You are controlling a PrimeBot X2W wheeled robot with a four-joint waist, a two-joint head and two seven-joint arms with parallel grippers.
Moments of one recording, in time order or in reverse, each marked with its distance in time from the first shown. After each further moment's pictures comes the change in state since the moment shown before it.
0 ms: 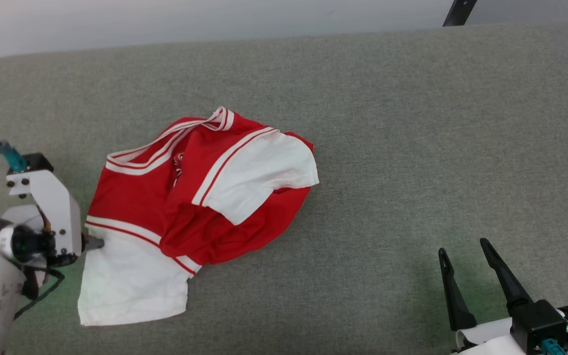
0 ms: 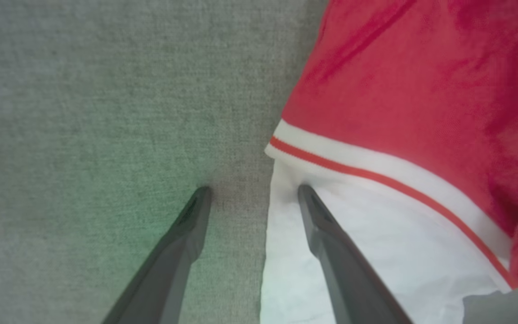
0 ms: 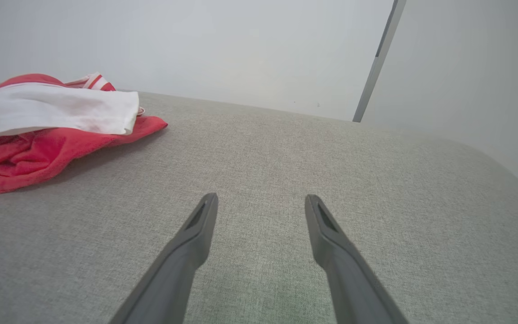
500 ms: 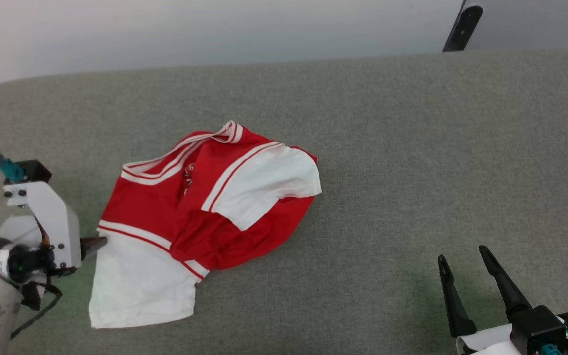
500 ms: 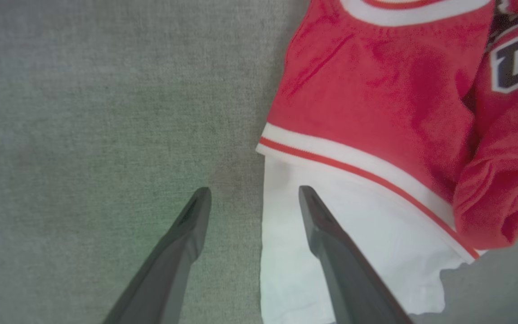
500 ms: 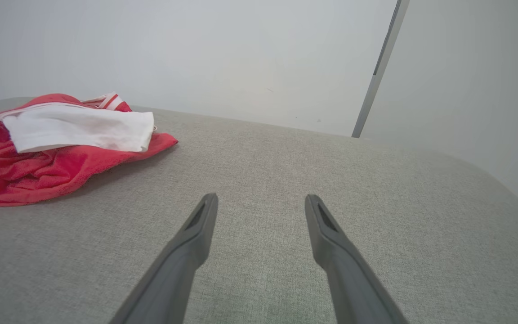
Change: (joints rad) left arm 0.085 0.029 0.051 -0.099 -0.016 -0.062 -0.146; right arm 0.021 0.000 0.003 0.005 0.006 0.000 0.000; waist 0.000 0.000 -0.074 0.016
